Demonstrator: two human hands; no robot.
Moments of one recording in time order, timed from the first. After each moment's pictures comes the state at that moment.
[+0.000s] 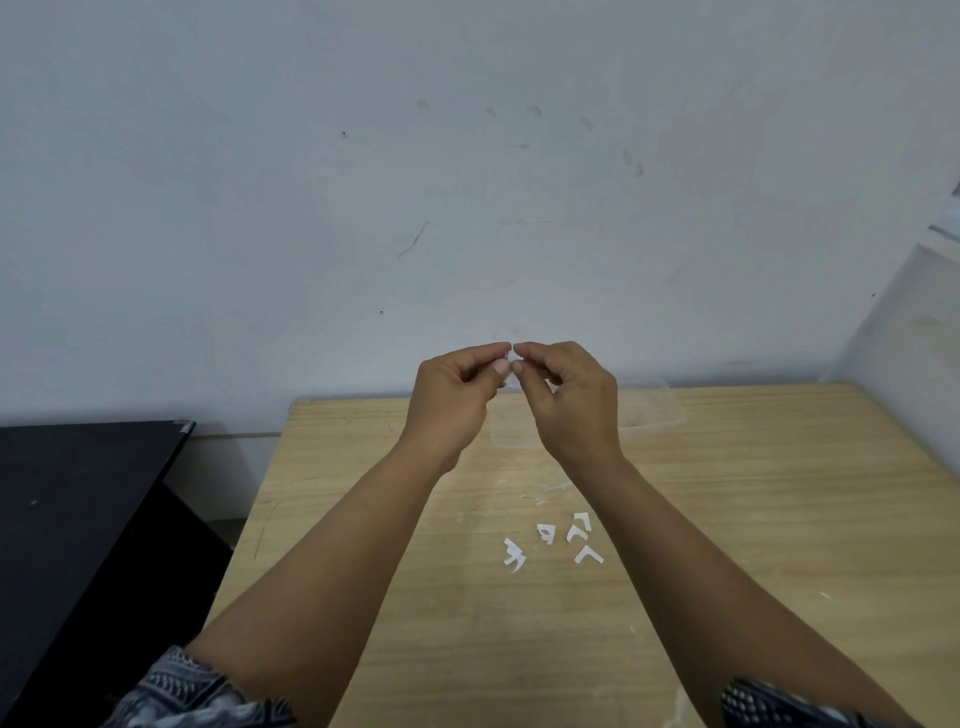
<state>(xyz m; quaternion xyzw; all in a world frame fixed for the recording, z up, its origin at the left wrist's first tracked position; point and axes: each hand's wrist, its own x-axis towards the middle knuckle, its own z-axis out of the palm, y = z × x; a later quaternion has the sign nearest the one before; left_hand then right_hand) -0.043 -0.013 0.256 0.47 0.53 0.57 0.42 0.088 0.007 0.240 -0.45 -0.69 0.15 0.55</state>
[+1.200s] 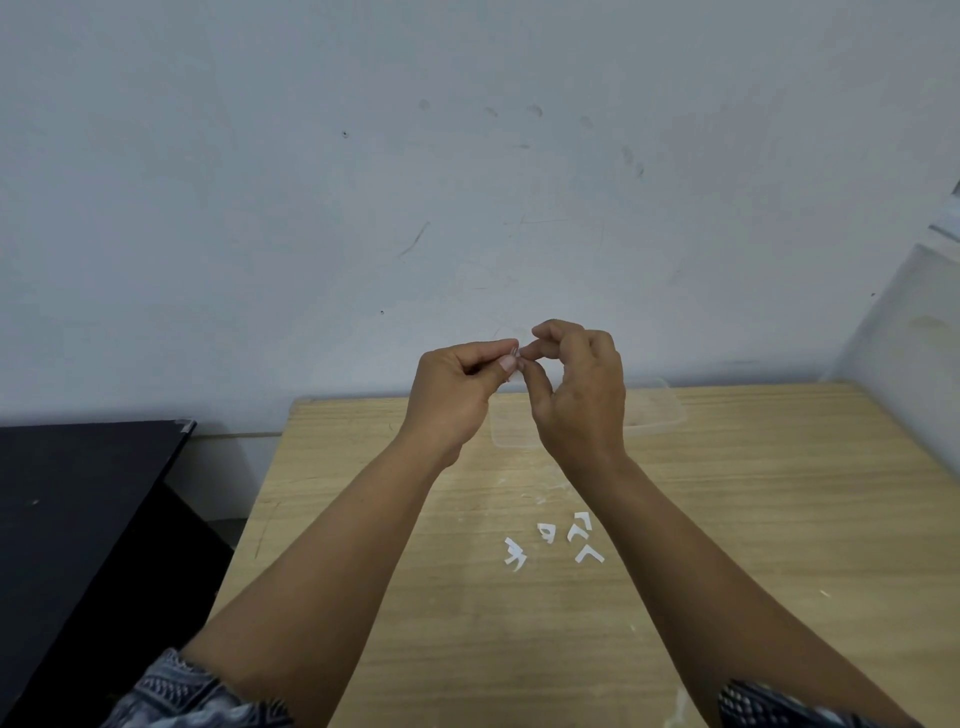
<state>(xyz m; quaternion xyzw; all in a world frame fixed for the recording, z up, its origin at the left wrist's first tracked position) -0.040 -0.020 0.272 0.46 0.51 0.58 0.43 0.088 0.004 0.245 -0.44 -0.70 0.02 0.56</state>
